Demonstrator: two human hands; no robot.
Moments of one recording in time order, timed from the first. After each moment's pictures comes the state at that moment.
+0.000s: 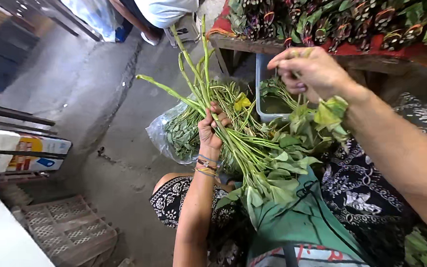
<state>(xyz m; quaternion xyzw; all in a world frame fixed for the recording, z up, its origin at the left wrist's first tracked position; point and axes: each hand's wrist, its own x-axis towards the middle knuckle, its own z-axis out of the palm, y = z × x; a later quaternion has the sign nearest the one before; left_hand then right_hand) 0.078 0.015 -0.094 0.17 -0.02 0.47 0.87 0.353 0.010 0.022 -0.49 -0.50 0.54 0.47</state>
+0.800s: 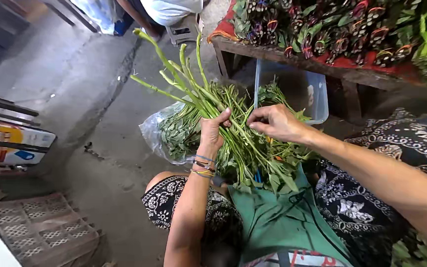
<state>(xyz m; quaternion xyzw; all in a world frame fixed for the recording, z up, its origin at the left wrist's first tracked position) 0.099 0.002 -0.064 0.36 0.42 0.51 0.66 0.307 -0.020 -0.032 -0.49 -0.75 0.35 0.28</state>
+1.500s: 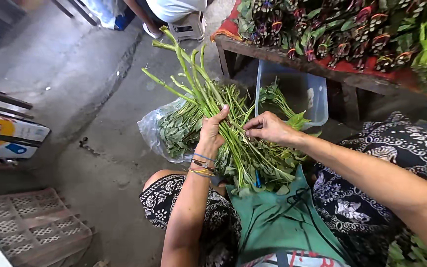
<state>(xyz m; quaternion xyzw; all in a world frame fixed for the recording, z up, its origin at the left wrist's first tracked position) 0.094 0.004 -0.060 0.31 0.49 0.47 0.66 0.288 -0.016 -0.054 -0.53 -0.63 0.52 0.24</state>
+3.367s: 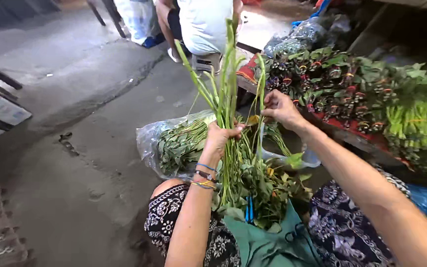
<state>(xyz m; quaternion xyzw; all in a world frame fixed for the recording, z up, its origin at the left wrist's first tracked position) 0.054 0.017 -0.019 0.39 0.46 0.49 0.63 0.282 0.091 -0.003 -0.55 -0.65 0.36 0.38</state>
